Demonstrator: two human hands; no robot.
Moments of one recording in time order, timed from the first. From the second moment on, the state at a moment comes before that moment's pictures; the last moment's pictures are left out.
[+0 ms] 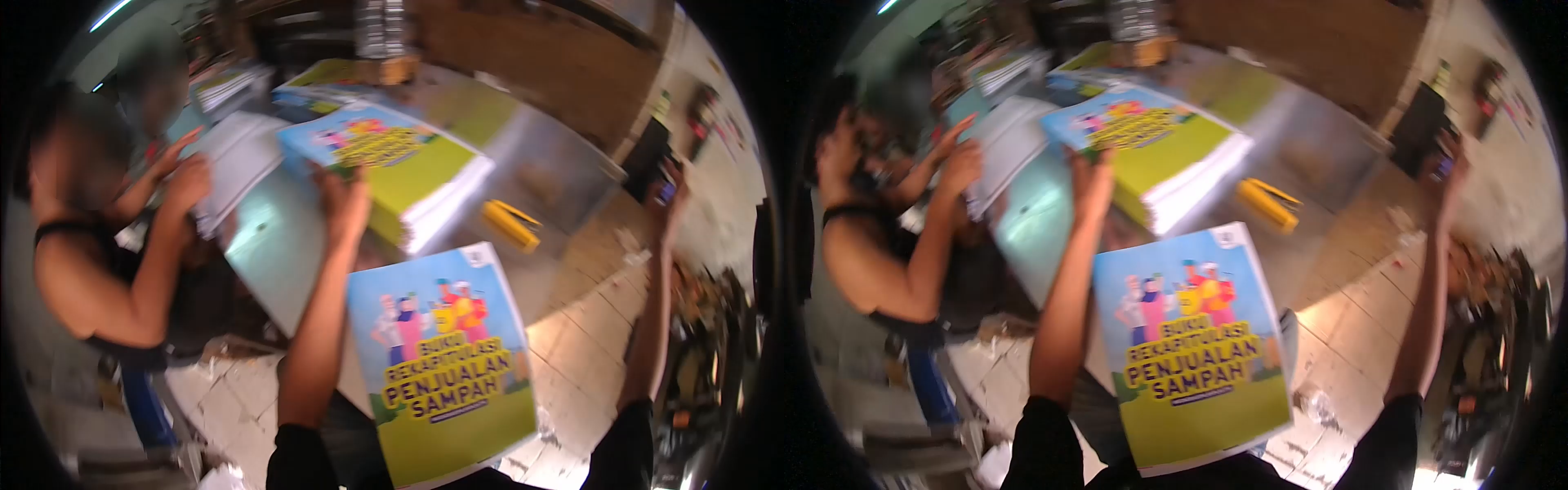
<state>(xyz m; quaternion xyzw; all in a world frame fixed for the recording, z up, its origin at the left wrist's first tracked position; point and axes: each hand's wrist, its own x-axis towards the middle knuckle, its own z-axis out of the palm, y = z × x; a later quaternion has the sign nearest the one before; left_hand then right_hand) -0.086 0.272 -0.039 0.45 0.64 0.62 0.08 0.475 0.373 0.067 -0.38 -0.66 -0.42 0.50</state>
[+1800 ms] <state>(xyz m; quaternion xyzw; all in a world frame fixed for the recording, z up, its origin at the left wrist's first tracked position) -0.099 0.268 -0.033 0.41 0.64 0.62 0.19 0.462 0.360 0.069 -0.49 -0.66 -0.30 0.47</state>
